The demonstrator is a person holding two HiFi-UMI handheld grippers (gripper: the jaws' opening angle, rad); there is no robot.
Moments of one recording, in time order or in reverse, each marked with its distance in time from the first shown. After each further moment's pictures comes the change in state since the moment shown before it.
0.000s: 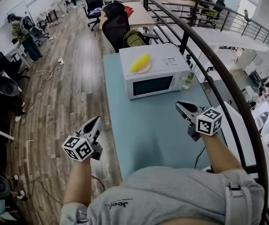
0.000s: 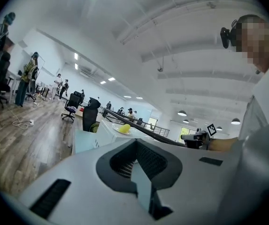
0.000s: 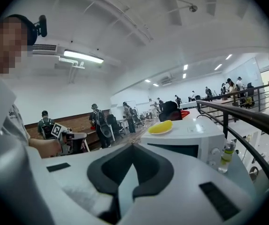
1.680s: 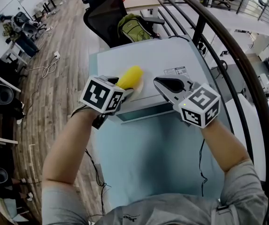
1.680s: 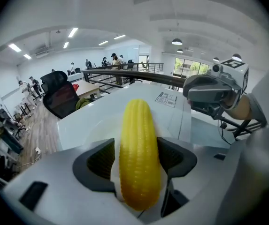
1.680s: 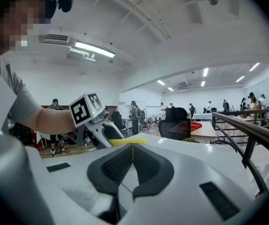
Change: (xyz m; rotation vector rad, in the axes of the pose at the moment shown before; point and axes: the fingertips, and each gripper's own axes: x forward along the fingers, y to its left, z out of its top) left arm 0.413 0.050 -0.015 0.433 0.764 0.031; right arm 0.209 -0.188 0.069 -0.226 -0.017 0.129
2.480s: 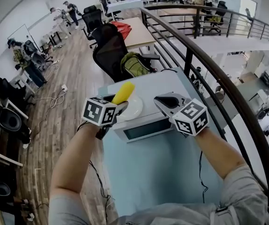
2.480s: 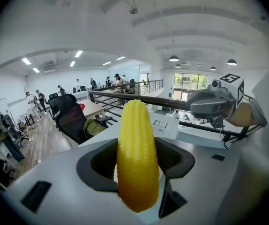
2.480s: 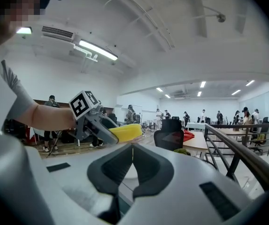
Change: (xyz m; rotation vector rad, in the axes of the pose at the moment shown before) left arm -0.100 -0.005 0.043 0.018 -0.215 0.052; right arm -0.054 0.033 0.064 -0.071 -0.032 -0.090
